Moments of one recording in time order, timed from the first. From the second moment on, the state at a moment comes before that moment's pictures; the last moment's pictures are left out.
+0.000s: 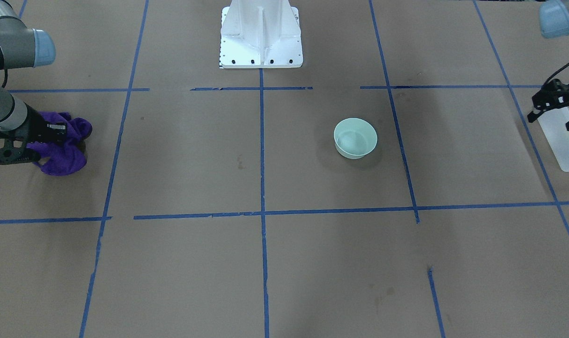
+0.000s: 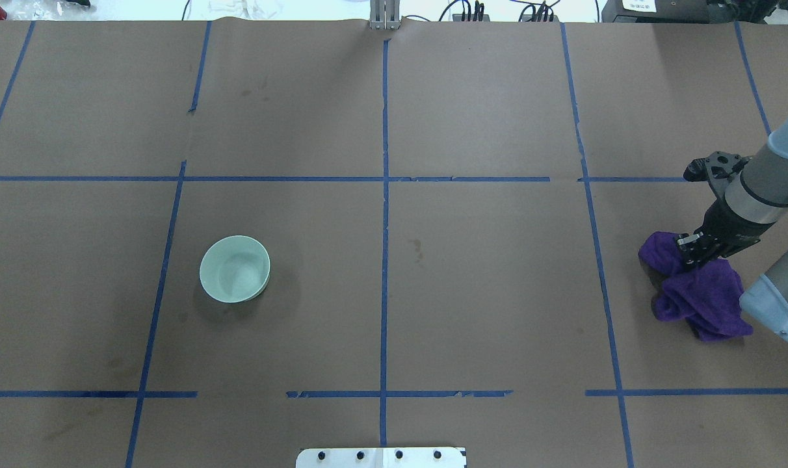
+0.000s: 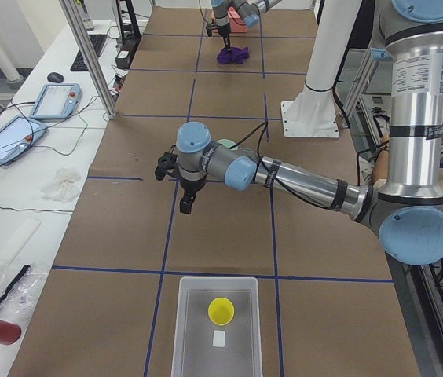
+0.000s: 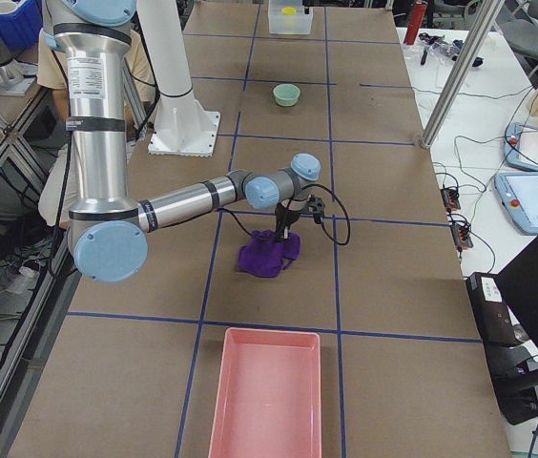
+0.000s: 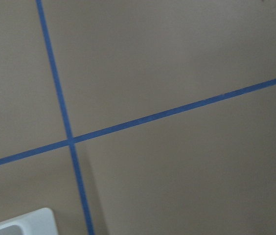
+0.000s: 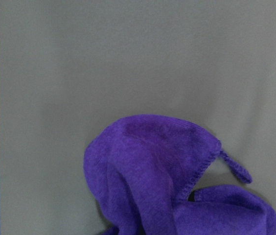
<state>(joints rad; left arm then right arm) -1.25 -1.53 -1.93 -1.74 -2.33 -0.34 0.92 -1.55 1.80 -1.52 2.24 0.59</state>
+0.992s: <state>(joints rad) -0.76 -1.76 -1.84 -1.89 -2.14 -1.10 1.51 -1.70 2.08 -1.63 2.32 0.29</state>
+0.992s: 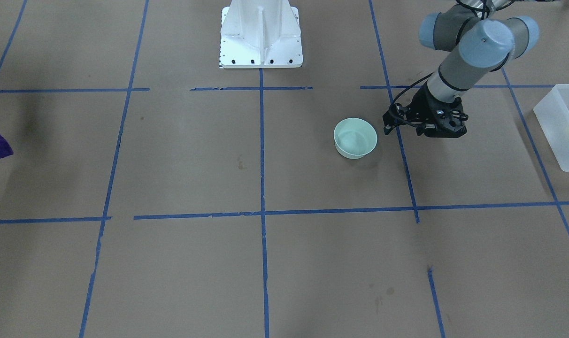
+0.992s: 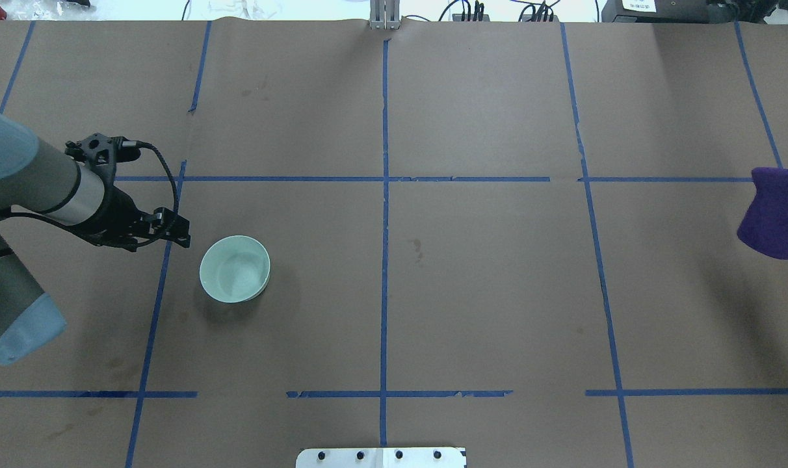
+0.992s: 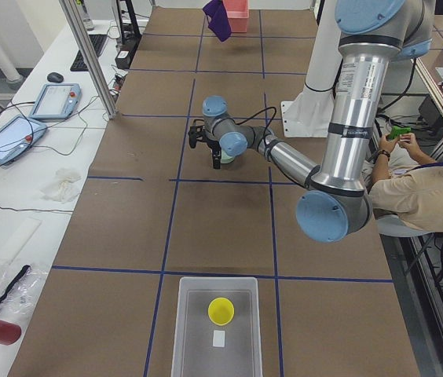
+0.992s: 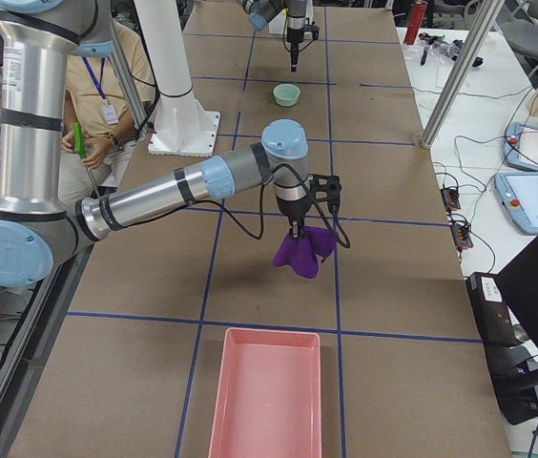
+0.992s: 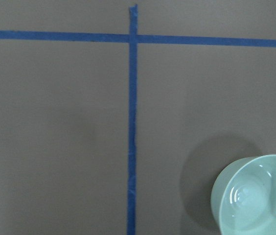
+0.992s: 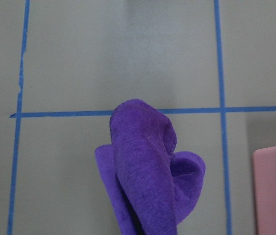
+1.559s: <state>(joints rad) -0.67 -1.83 -1.76 -1.89 -2.11 -1.12 1.77 -1.70 2.00 -1.83 2.32 -0.19</state>
